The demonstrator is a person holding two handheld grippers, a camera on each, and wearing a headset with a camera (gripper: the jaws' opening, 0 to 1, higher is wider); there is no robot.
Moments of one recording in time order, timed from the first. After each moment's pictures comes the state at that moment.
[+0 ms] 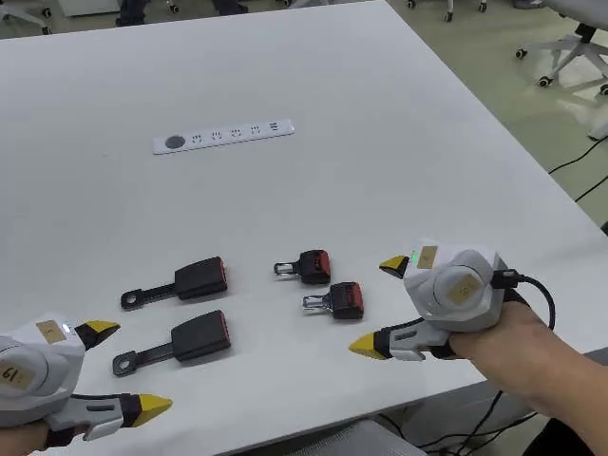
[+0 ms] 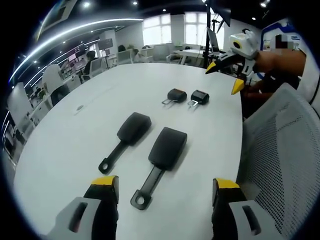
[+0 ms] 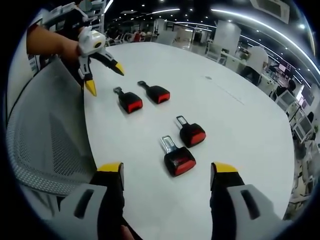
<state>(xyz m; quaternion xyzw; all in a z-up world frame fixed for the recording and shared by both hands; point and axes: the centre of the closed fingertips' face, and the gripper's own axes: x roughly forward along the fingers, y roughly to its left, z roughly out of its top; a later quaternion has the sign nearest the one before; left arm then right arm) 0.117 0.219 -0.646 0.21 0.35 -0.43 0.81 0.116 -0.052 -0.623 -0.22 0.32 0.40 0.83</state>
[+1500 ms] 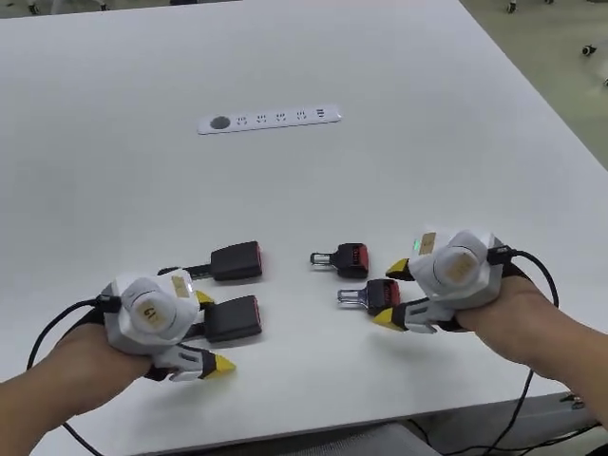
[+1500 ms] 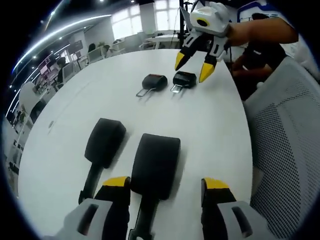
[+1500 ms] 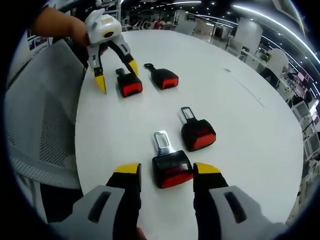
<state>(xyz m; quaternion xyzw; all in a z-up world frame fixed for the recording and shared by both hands) 0.129 0.160 -0.682 0.28 0.35 -0.51 0.73 0.153 -0.040 -0.669 -0.27 0.34 0.45 0.78</state>
